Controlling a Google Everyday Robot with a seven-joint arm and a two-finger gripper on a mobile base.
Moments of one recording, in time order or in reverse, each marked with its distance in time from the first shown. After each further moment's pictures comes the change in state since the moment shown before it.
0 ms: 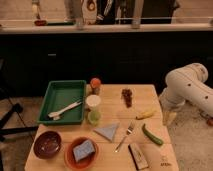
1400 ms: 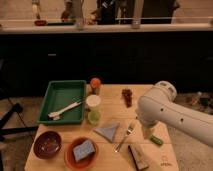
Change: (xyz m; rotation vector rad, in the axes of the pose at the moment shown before) arm -0.108 0.057 0.020 0.045 -0.010 -0.237
